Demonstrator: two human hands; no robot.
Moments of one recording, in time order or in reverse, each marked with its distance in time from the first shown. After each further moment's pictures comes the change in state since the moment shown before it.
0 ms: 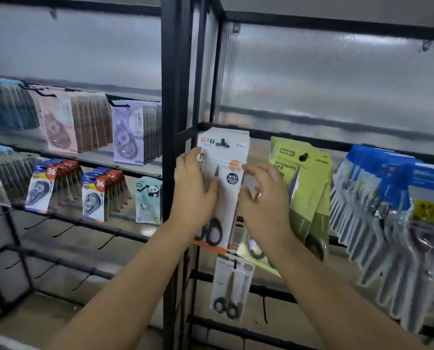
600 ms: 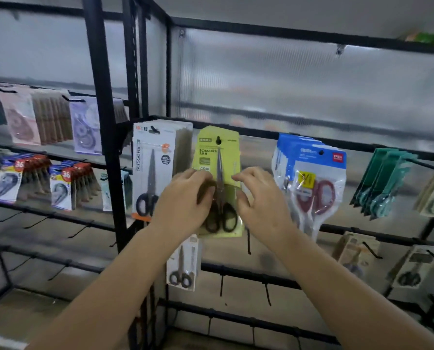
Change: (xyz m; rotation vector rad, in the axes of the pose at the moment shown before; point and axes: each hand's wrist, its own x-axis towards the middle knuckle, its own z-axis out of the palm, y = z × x) left_hand -0.084 0.113 0.036 0.278 -0.189 0.158; right_hand -0.041 0.056 -0.136 -0.289 -0.146 -0.216
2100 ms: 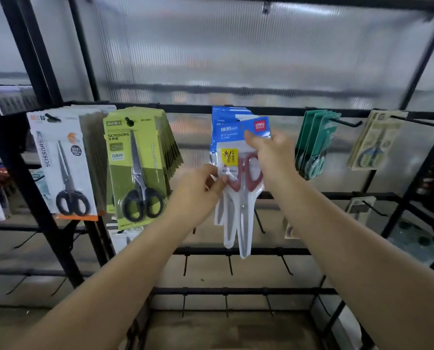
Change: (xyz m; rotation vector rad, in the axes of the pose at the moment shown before) left_hand 0.013 0.112 0.098 -0.279 -0.284 -0.072; right_hand 0.005 0.112 -0.089 0.823 0.277 0.693
